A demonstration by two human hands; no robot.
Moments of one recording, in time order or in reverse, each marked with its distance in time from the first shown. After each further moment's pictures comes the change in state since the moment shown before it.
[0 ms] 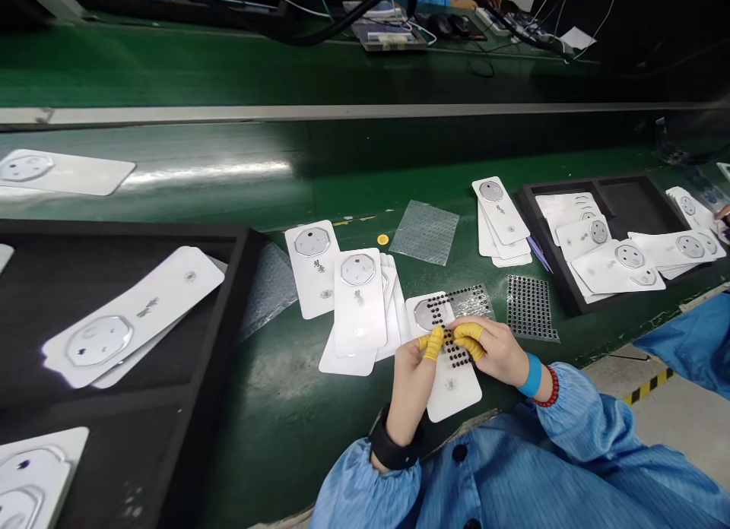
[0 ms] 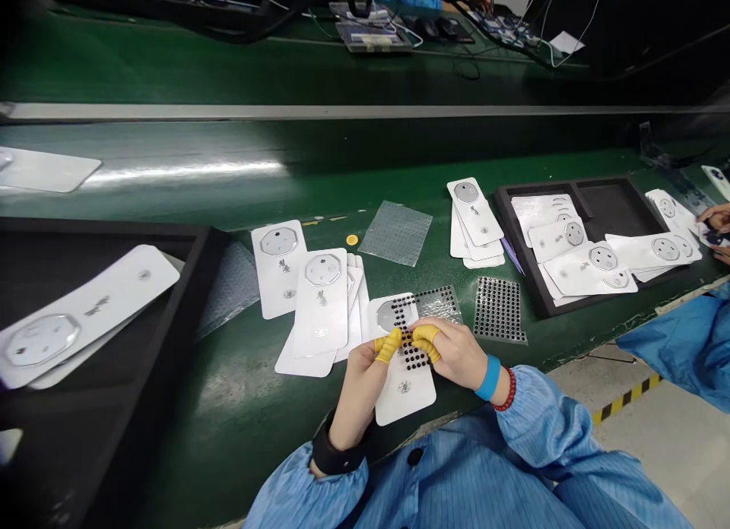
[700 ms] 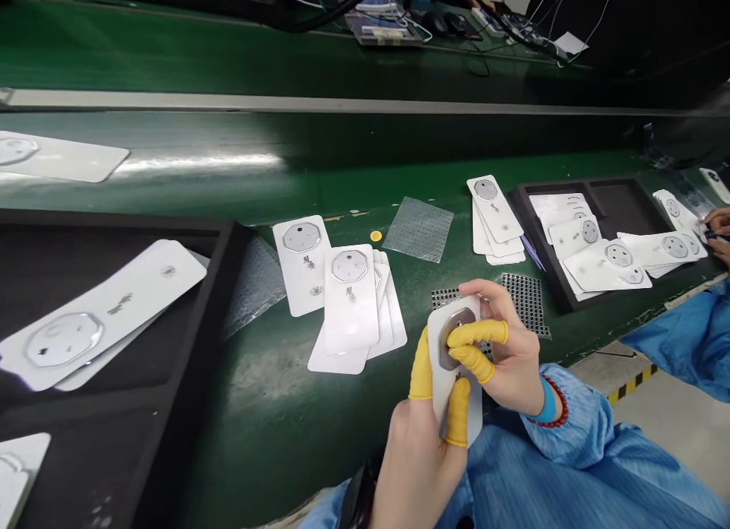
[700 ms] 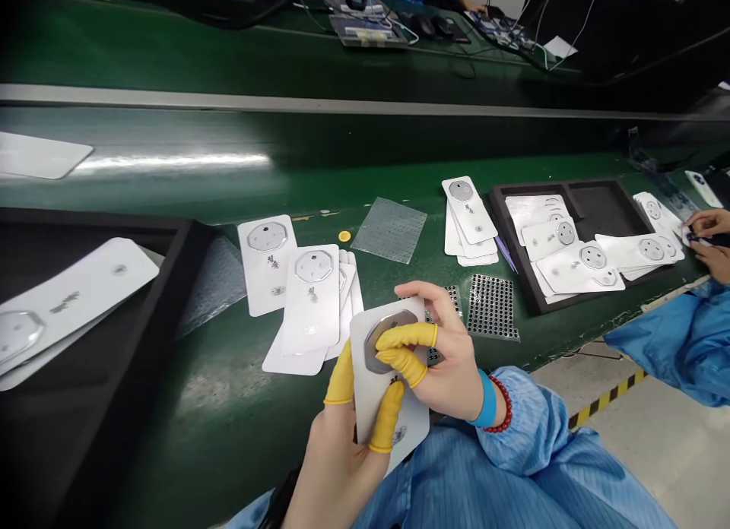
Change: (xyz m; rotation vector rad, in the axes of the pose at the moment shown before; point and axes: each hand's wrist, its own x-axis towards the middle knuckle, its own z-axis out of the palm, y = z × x) left_hand -0.071 0.038 -0.001 0.630 0.050 0.557; right_hand 0.042 -0.078 -0.012 0.341 0.311 0.147
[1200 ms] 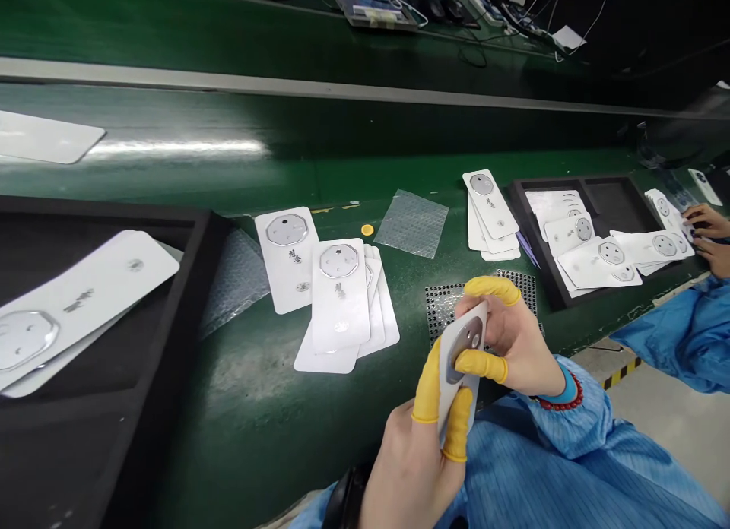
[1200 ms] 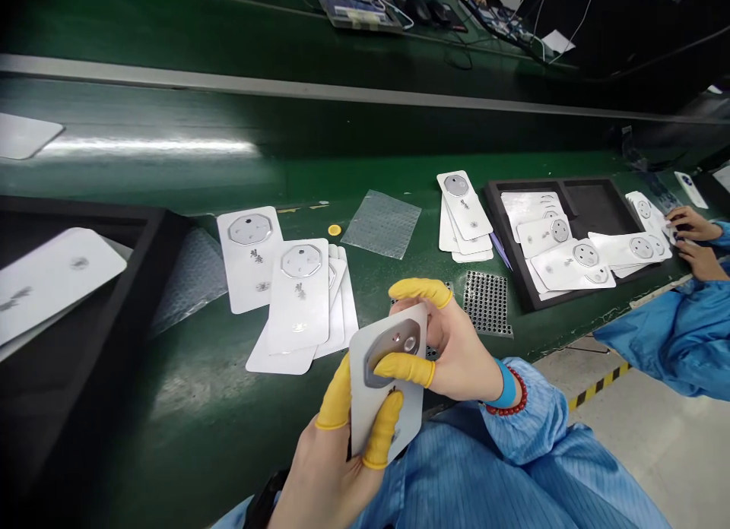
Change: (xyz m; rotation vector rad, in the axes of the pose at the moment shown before) left_hand 0.002 0.000 -0.005 0.187 0.065 0.340; right_hand 0.013 -0.003 -0.020 0.407 -0.223 0.301
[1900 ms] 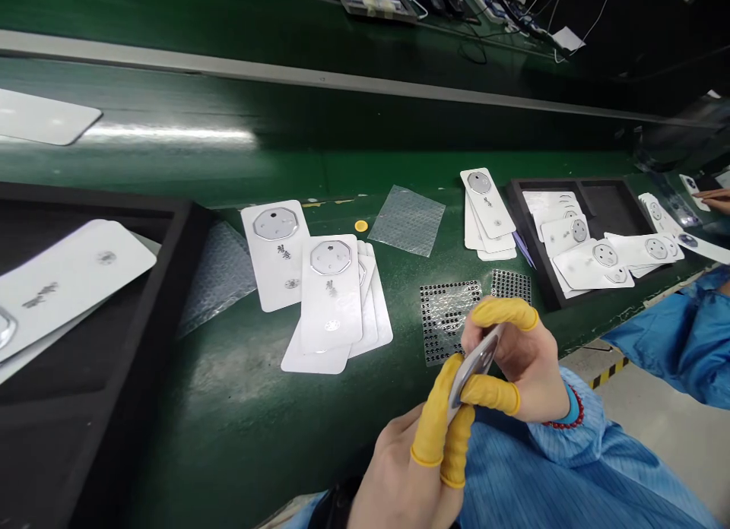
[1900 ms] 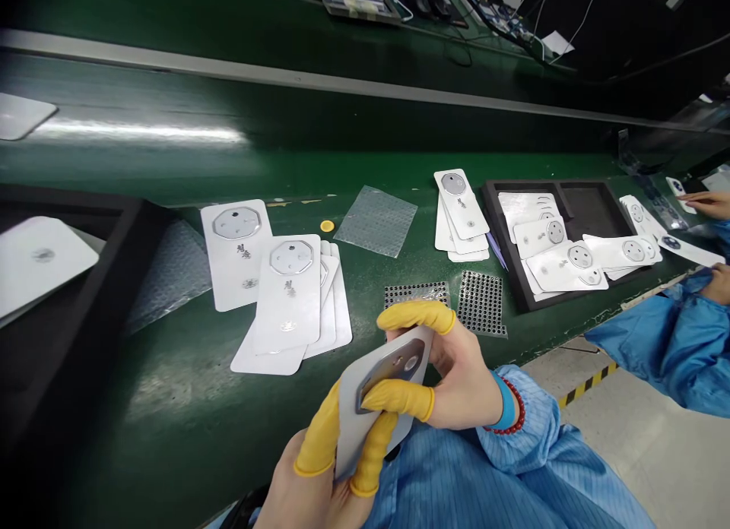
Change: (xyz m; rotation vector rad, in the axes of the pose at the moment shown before) left_hand -0.004 0.001 0.005 -0.342 0.036 -0.020; right_hand -0.013 -0.009 0.009 -0.110 0.061 -0.171
